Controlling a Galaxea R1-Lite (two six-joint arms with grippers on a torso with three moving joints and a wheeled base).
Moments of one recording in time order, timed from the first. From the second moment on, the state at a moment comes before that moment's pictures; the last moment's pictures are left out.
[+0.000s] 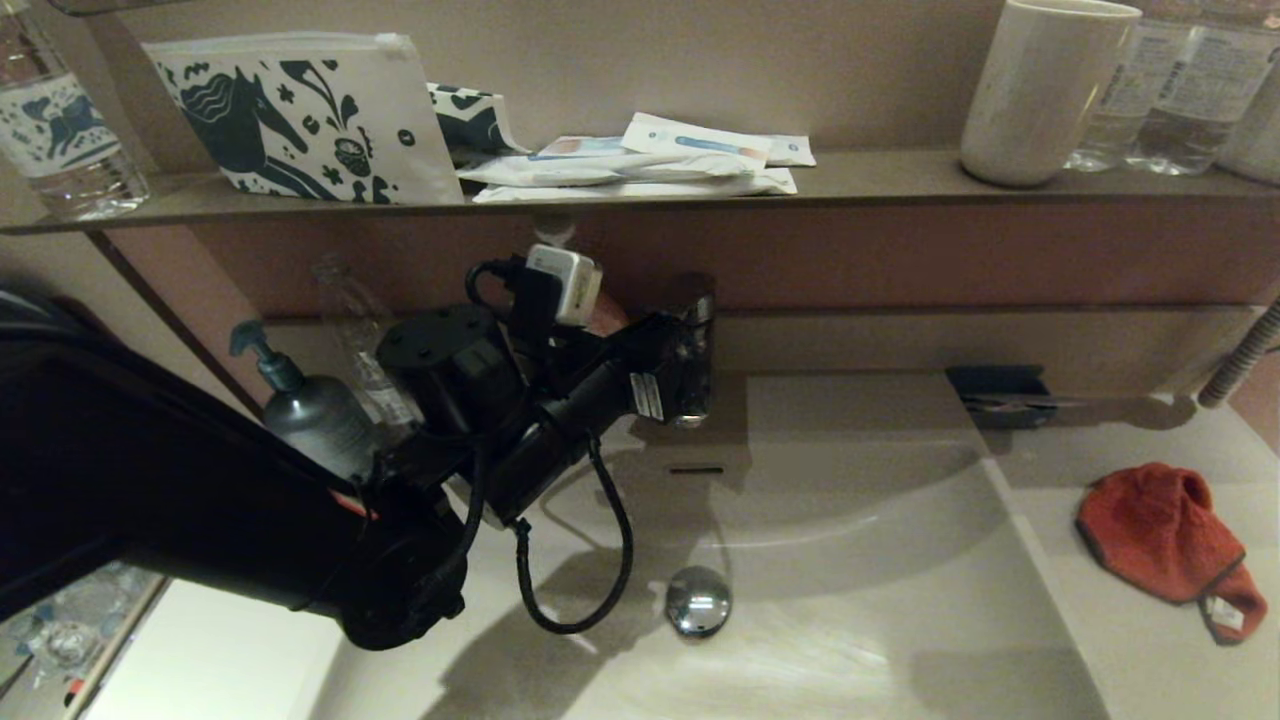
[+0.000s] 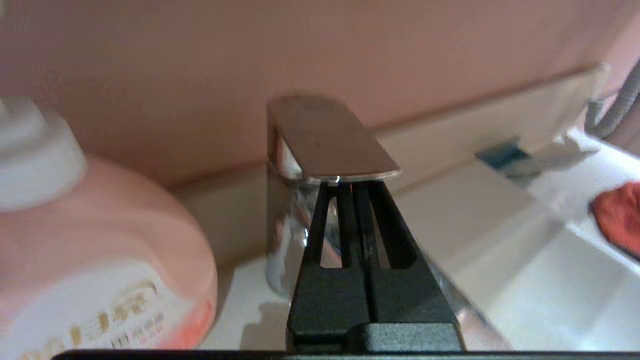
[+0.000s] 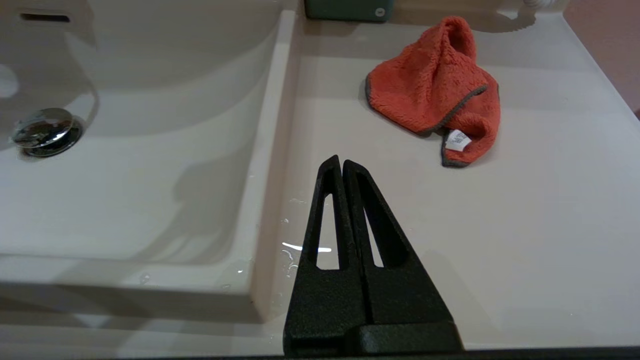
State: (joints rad) left arm -0.66 1.91 -0.85 -1.27 0.02 0.07; right arm 0.00 0.00 0.00 0.00 0.03 -0.04
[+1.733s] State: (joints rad) left arm -0.68 1.81 -0.94 -1.13 -0.01 0.07; right arm 0.00 0.00 0.00 0.00 0.03 -0.04
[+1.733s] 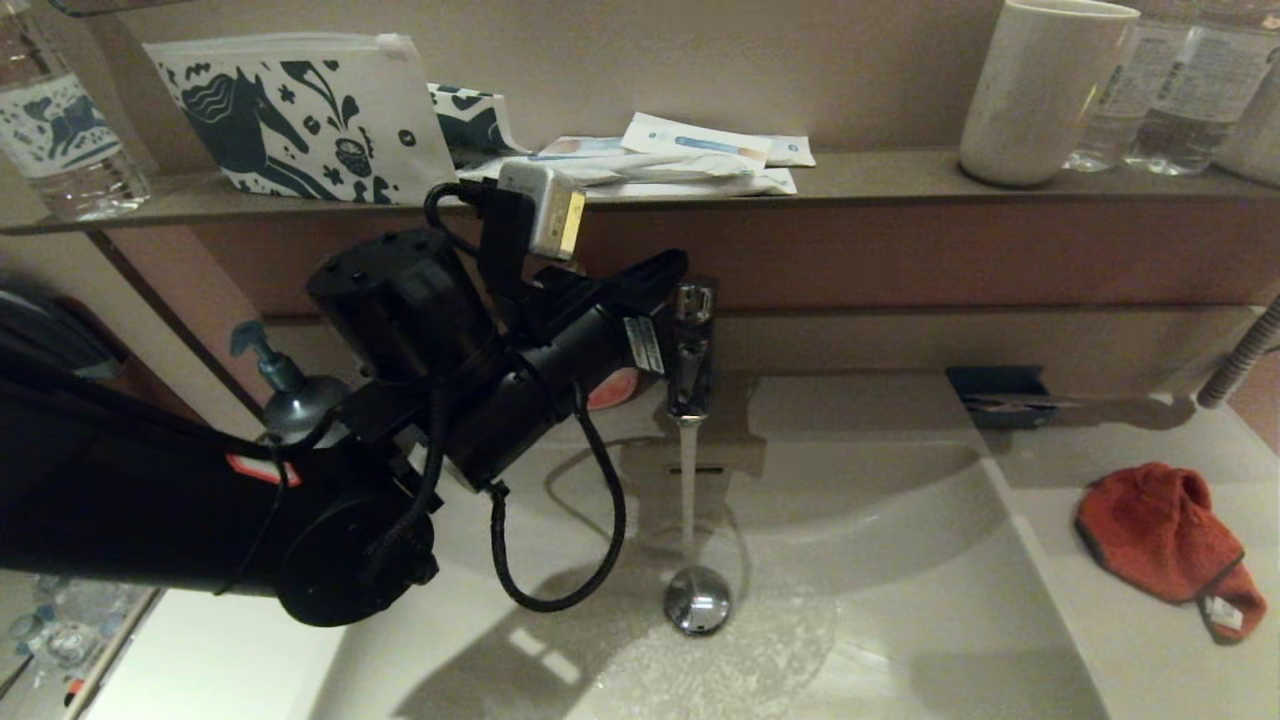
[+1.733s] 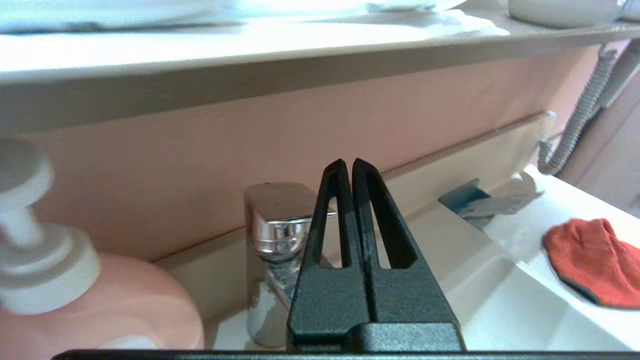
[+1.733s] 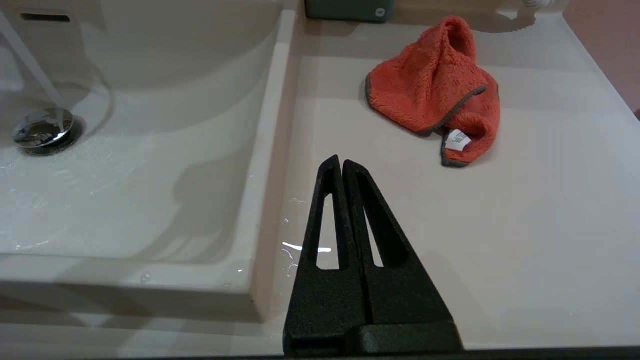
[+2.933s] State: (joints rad) left arm -0.71 1.82 -0.94 -1.09 -0.04 0.08; right arm 0.00 0.00 0.00 0.00 0.03 -0.04
